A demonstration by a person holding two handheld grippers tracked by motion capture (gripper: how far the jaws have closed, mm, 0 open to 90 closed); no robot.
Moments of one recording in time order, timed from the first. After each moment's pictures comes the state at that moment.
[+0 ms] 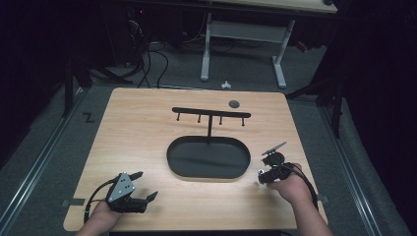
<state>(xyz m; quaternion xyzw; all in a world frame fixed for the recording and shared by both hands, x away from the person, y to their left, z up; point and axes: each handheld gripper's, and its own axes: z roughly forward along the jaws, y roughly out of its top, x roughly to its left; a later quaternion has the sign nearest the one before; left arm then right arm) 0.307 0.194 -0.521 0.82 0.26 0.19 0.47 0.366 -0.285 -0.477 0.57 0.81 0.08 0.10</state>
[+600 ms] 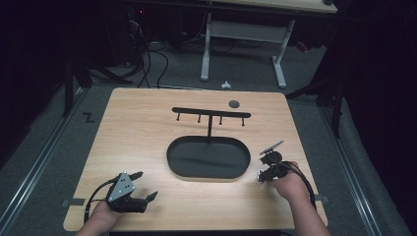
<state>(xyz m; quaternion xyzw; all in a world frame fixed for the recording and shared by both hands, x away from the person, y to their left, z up) 0.307 0.194 -0.521 0.82 0.27 0.19 0.47 0.375 -0.286 -0.486 0.56 0.82 0.08 0.08</state>
